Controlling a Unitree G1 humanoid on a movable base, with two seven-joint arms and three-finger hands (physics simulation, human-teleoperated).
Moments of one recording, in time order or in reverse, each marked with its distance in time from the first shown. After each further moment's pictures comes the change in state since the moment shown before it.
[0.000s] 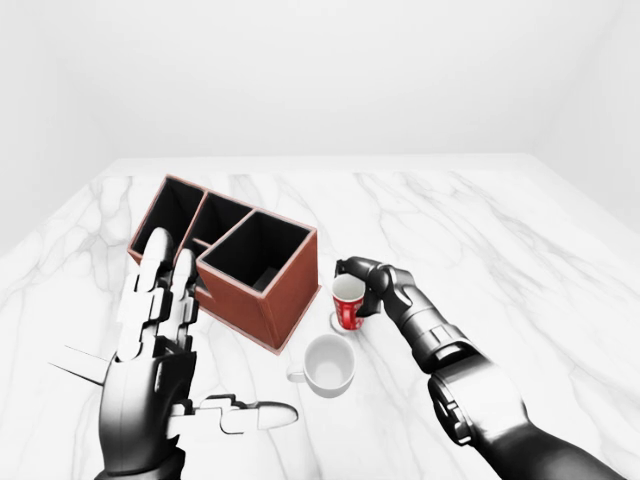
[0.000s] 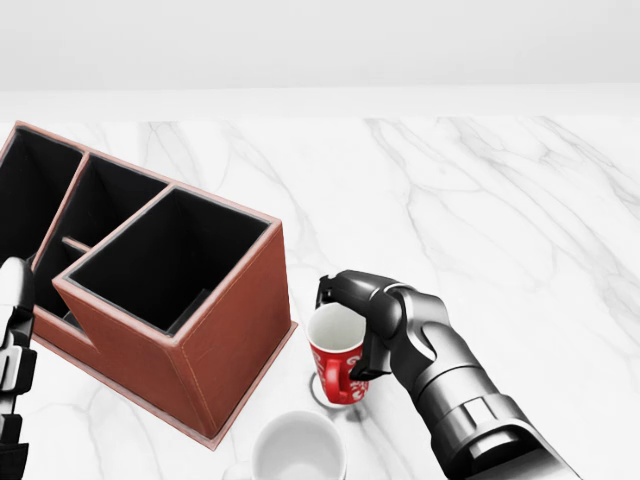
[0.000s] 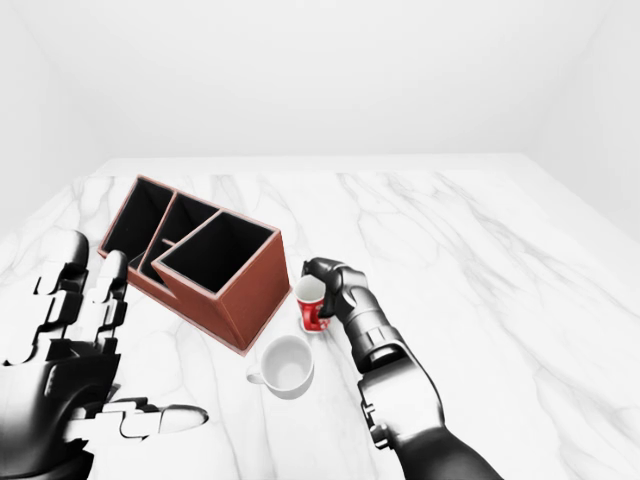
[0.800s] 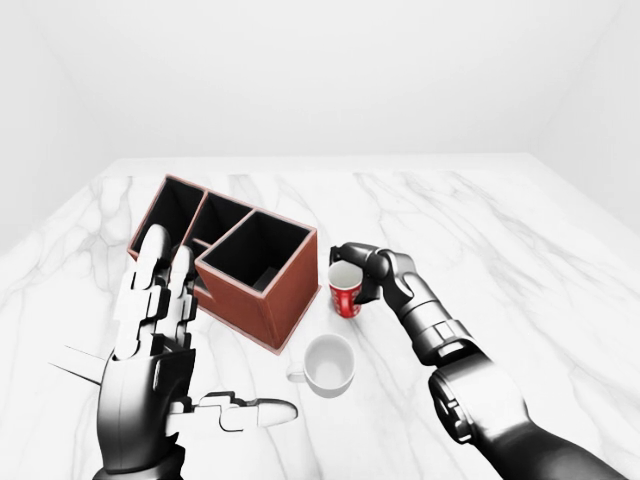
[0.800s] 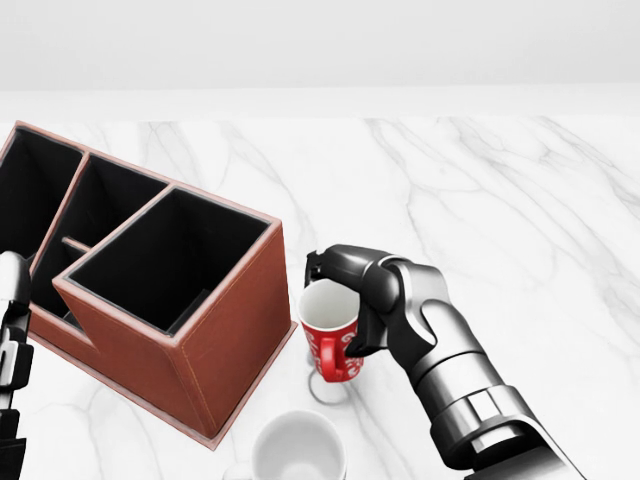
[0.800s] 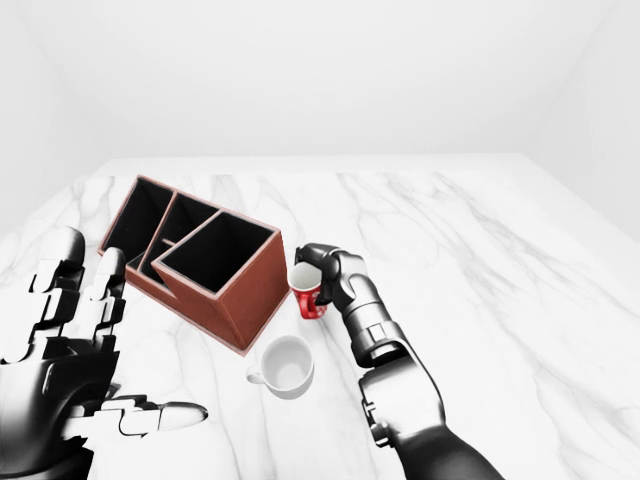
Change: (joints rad) left arm -0.016 -0.017 0.008 0.000 0.005 0.000 -0.011; right arm -0.007 -0.005 -0.008 -0.161 -0.042 0.000 0.121
